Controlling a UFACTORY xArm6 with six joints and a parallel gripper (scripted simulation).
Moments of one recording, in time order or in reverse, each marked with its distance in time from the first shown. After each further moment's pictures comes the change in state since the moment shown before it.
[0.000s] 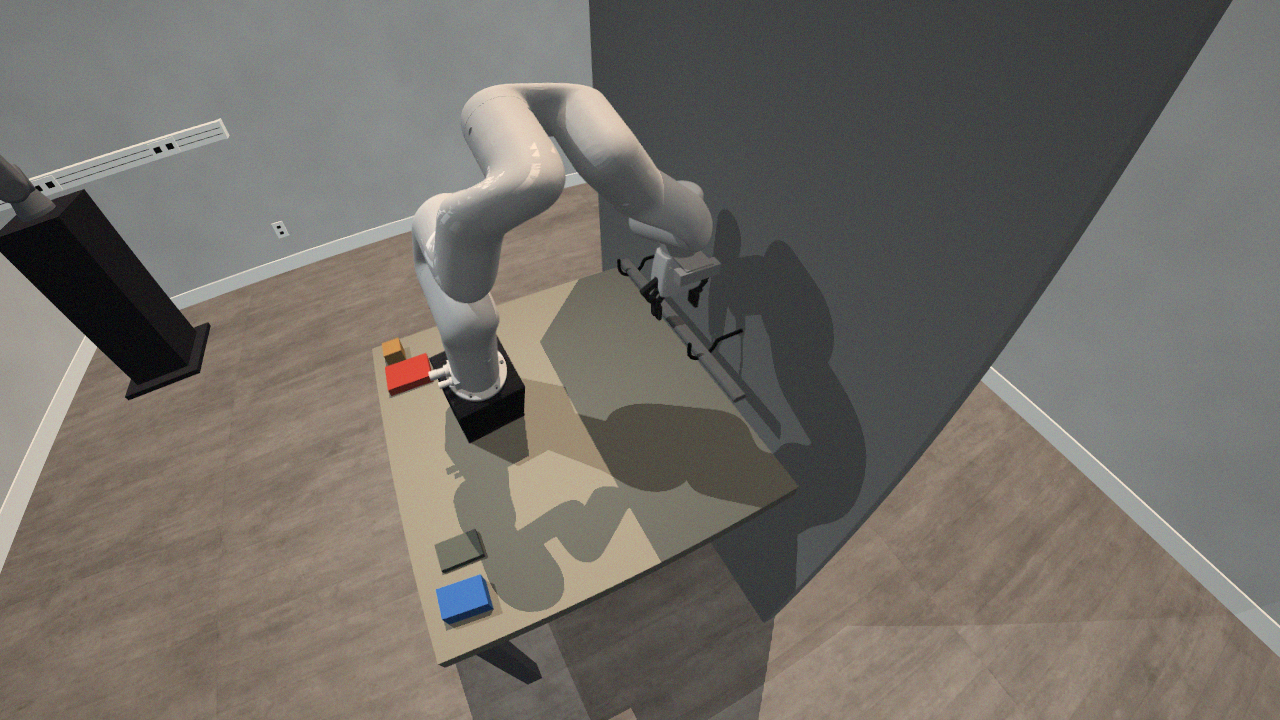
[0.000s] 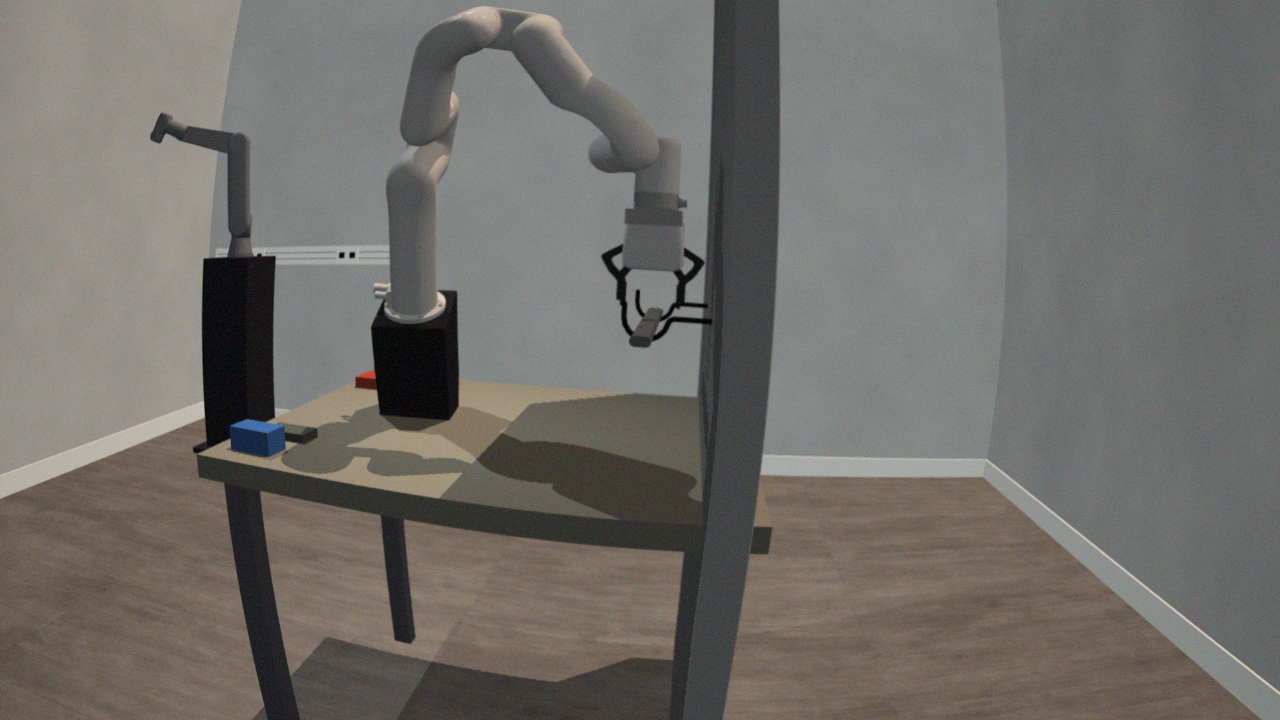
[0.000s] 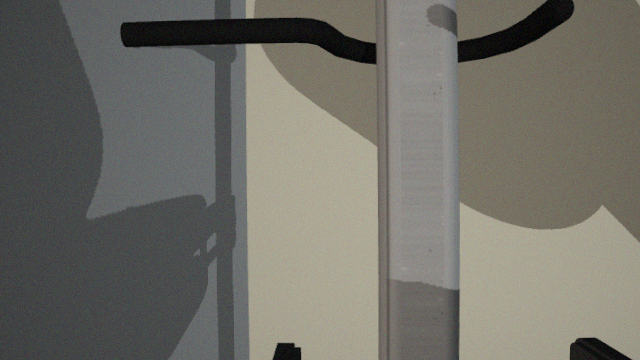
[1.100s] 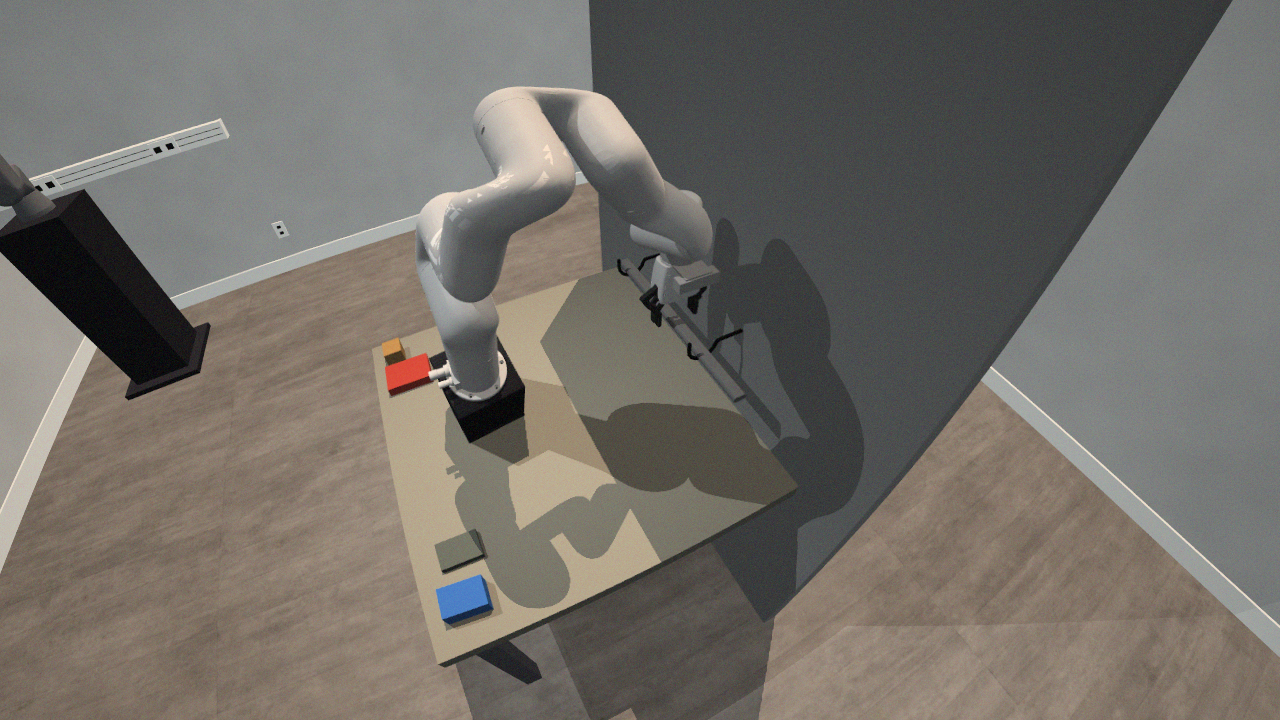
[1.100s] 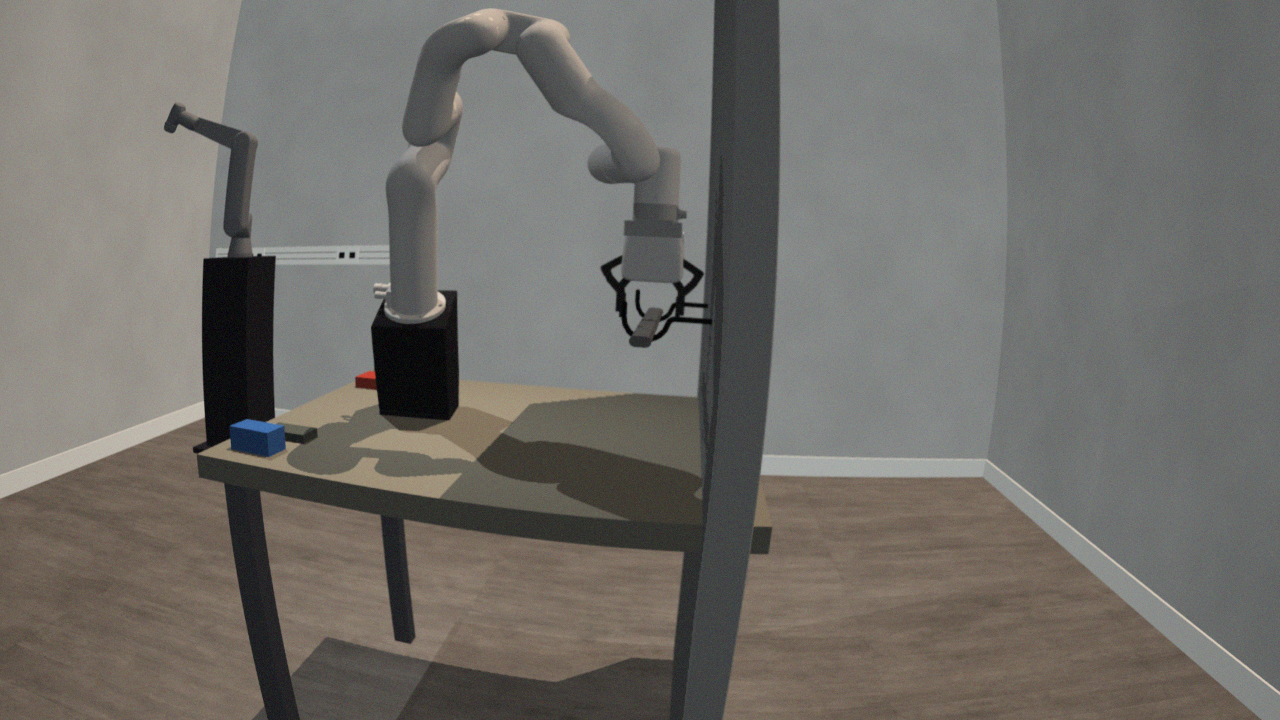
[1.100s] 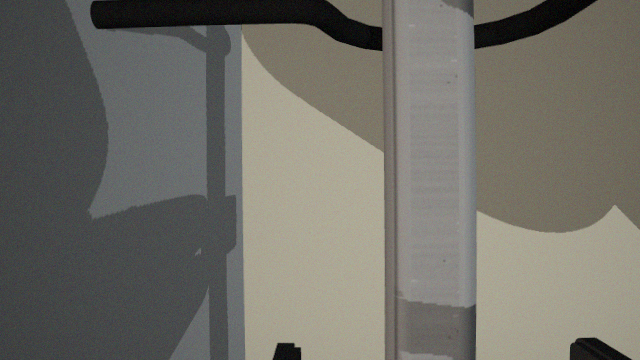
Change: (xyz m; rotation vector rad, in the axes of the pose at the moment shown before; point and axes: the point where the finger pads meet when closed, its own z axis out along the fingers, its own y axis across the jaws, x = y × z) arm 0.000 0.000 0.019 0.000 0.000 0.000
